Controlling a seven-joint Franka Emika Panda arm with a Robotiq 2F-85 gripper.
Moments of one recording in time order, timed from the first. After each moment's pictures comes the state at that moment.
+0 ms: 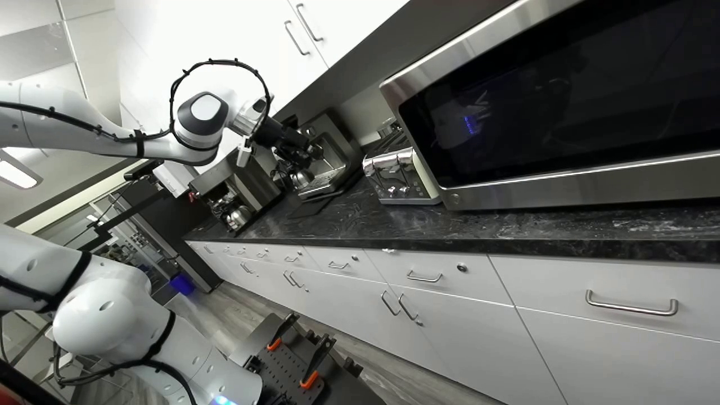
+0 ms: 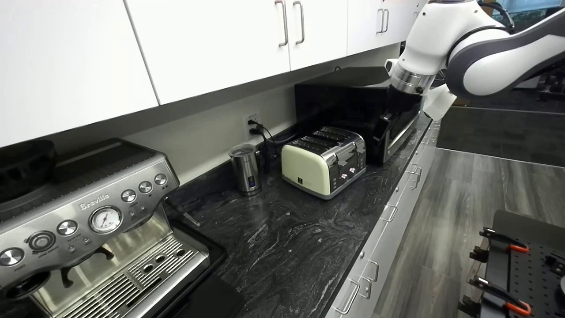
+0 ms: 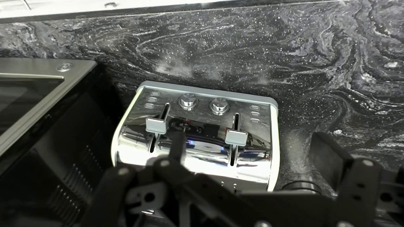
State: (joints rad) arm -0.09 -0.36 0.17 -2.49 -0.24 2.48 0.26
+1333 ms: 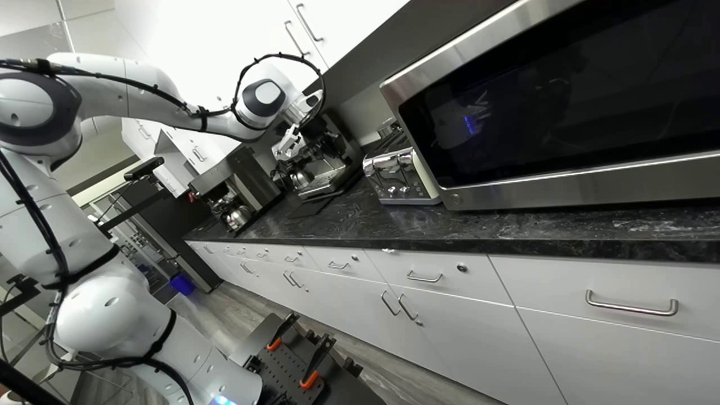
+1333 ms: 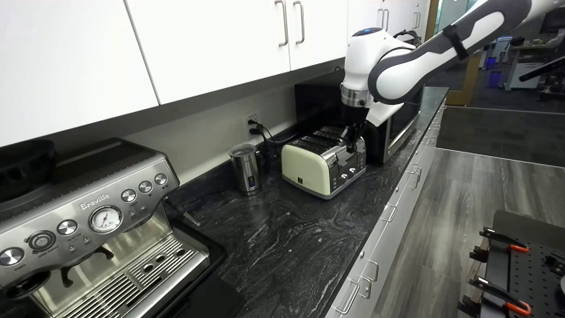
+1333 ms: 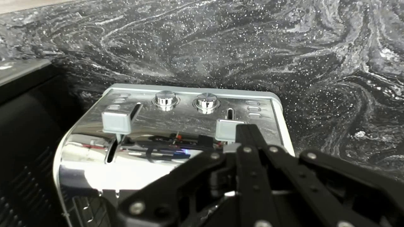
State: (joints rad) arm -0.03 0.10 0.10 -2.06 -0.20 2.31 0.27
